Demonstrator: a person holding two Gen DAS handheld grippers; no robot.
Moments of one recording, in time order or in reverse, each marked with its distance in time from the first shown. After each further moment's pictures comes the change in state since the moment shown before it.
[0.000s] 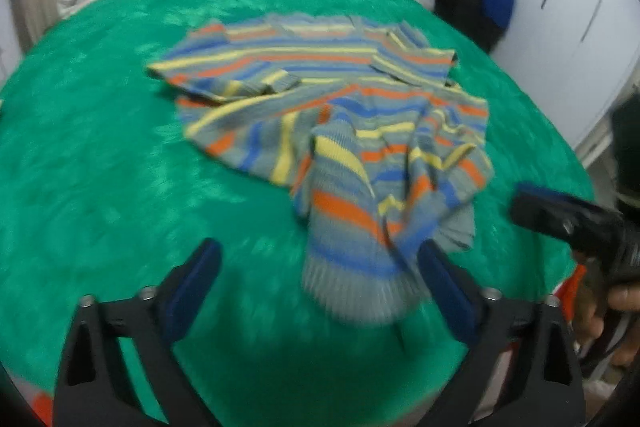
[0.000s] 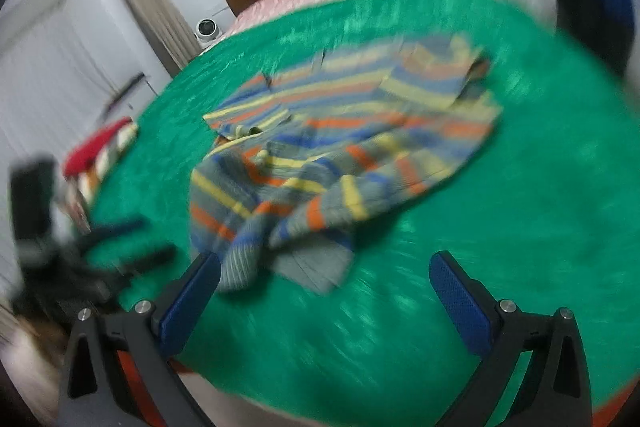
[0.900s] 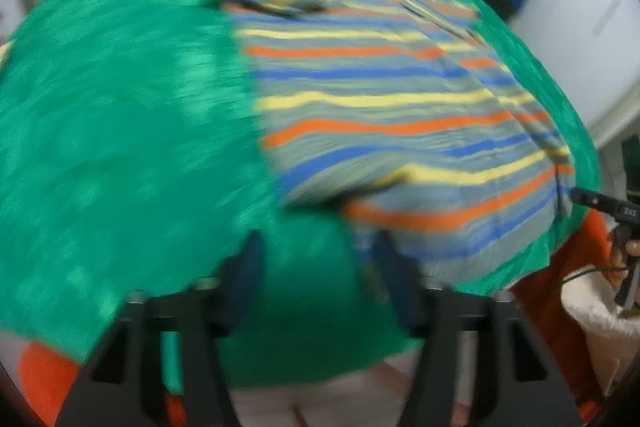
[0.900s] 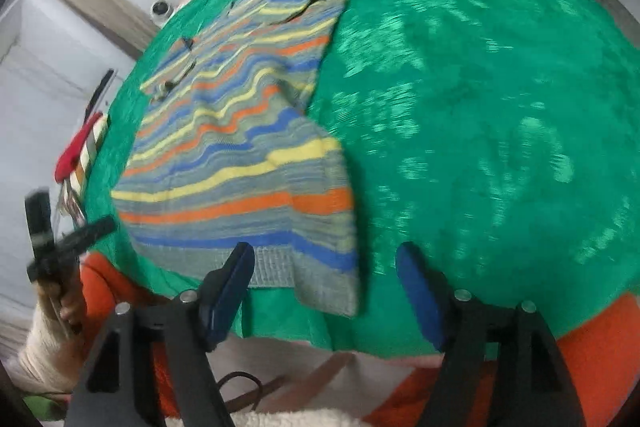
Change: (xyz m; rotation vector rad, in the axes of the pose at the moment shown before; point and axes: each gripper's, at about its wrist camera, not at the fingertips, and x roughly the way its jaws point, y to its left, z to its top) left arm -0.017 0.031 -0.055 -0.024 0.171 -0.018; right arm -0.055 -0.119 -0.065 0.118 0.201 -0.054
